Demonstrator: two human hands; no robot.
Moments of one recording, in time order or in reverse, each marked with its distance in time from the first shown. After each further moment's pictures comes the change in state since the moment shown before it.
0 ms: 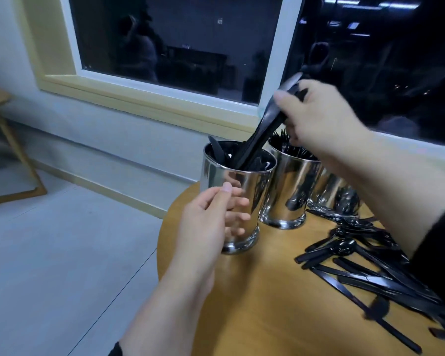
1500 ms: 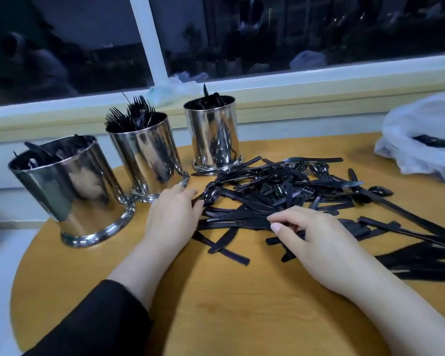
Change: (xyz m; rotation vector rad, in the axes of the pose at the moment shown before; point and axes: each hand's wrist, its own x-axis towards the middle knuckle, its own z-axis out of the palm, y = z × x) left_hand -0.013 -0.118 0.163 1.725 -0.272 0.395; right_hand -0.273 0.193 -0.193 -0.313 -0.143 0.349
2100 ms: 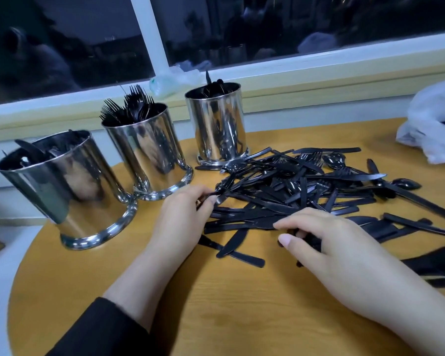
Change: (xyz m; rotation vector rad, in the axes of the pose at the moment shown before) left_hand -0.007 0.002 0.006 -0.390 0.110 0.049; right_hand -0.004 -0.003 0.004 -0.011 -0.049 -0.052
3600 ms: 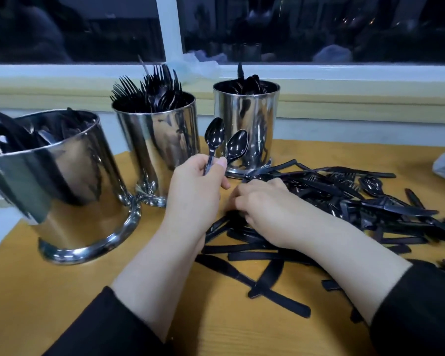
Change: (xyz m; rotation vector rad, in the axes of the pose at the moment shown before) left_hand 0.057 -0.011 -0.002 -0.818 0.084 -0.298; right_hand 0.170 -0.037 0.067 -0.619 -0.272 -0.378
